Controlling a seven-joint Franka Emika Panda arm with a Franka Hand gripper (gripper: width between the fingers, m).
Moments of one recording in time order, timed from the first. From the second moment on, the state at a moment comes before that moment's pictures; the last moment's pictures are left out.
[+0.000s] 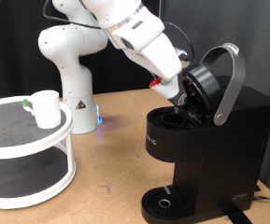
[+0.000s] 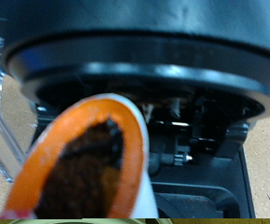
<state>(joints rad) 0.39 -0.18 -0.39 -2.22 0.61 2.05 -1.11</state>
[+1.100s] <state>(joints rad) 0.39 -0.09 -0.36 -2.25 0.59 2.15 -1.11</state>
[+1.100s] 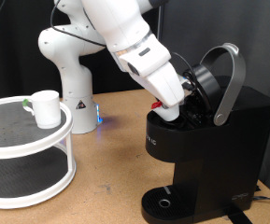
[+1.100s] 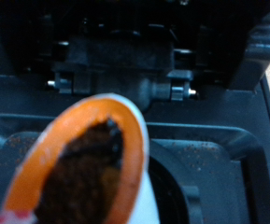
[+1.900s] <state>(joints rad) 0.39 -0.07 -0.33 -2.24 0.57 2.16 -1.07</state>
